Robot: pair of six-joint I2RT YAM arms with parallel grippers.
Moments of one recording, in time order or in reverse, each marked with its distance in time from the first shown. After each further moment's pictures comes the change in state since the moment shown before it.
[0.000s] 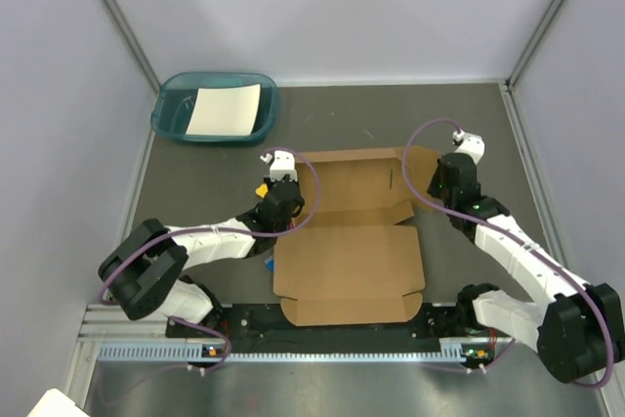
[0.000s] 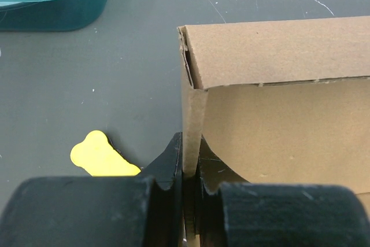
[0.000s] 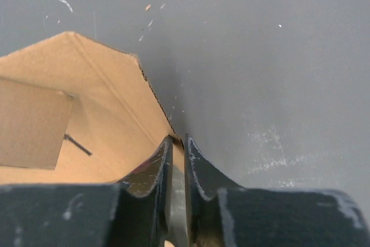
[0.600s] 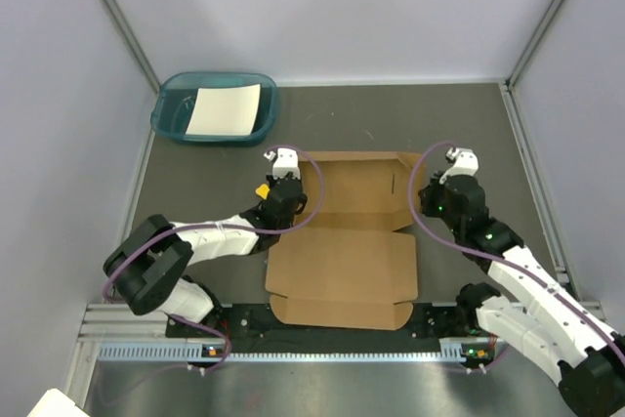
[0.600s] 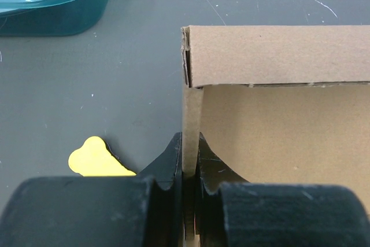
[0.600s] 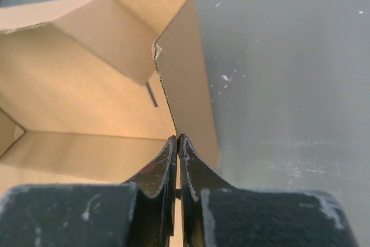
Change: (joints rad) left arm 0.000 0.031 0.026 0.001 -0.015 0.011; right arm 0.113 -0.275 -0.082 -0.094 -0.150 0.002
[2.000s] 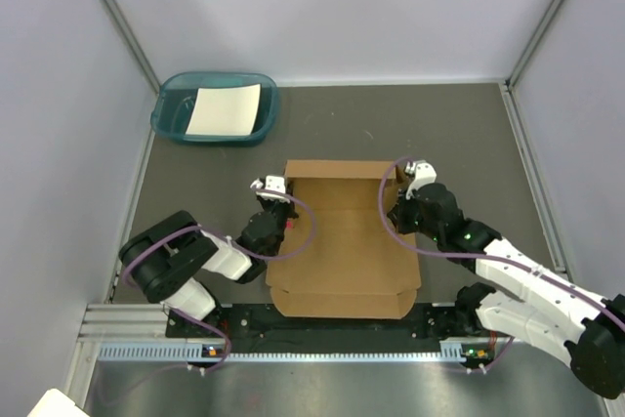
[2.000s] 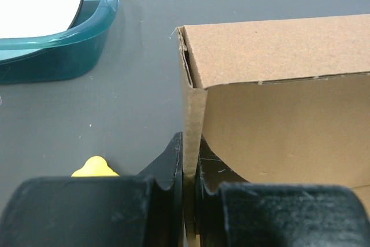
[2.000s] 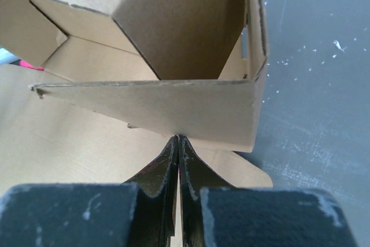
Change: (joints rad) left arm -0.031 0.101 -0.331 0.824 0.056 0.230; right arm 0.225 0.110 -0.035 0.058 -0.151 -0.022
